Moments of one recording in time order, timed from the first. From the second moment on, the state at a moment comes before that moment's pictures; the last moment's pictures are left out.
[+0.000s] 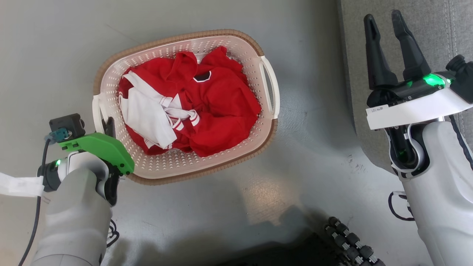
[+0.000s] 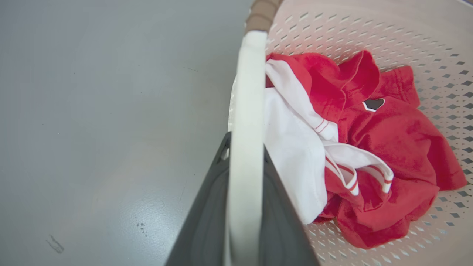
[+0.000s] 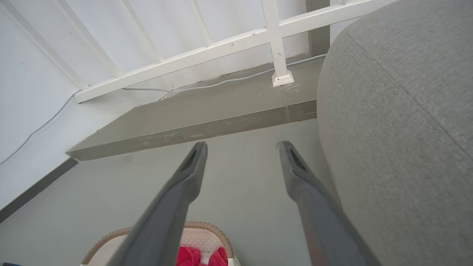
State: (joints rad) left arm -0.74 0.04 -0.20 1.15 -0.49 -0.12 -0.23; right arm -0.44 -0.17 0.22 0.10 0.51 0.12 -0.25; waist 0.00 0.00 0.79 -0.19
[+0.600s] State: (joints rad) left arm -0.76 0.04 -0.23 1.19 -0.47 -0.12 -0.25; right arm -0.44 -0.17 0.22 0.13 0.51 0.12 -0.25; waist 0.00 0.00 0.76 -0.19
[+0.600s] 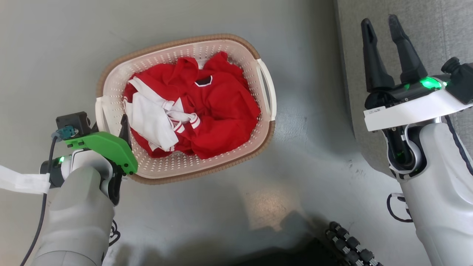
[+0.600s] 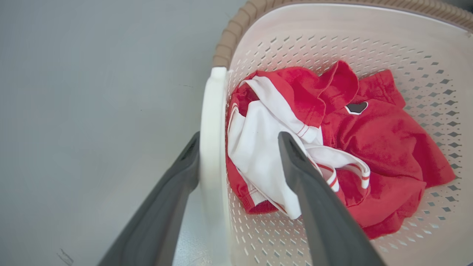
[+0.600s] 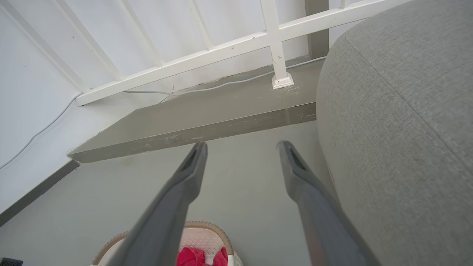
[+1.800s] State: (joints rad) left arm -0.51 0.04 -0.19 0.66 -0.34 -0.11 -0.25; right arm -0.33 -0.17 0.17 0.22 0.49 0.12 -0.25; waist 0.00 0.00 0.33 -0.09
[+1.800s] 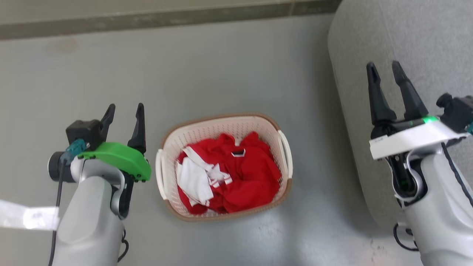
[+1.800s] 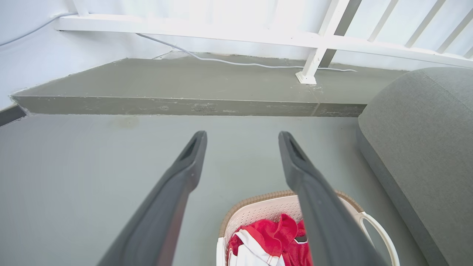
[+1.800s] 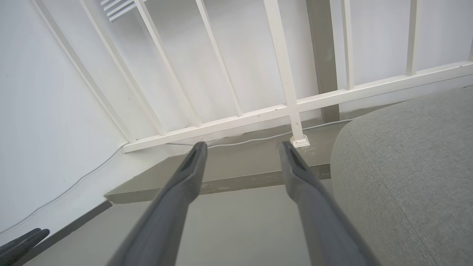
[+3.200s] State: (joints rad) left arm -0.13 0.04 -0.15 0.28 -0.30 -0.09 -0.25; right arm -0.11 -0.14 0.12 0.21 0.38 0.12 -0.25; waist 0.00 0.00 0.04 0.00
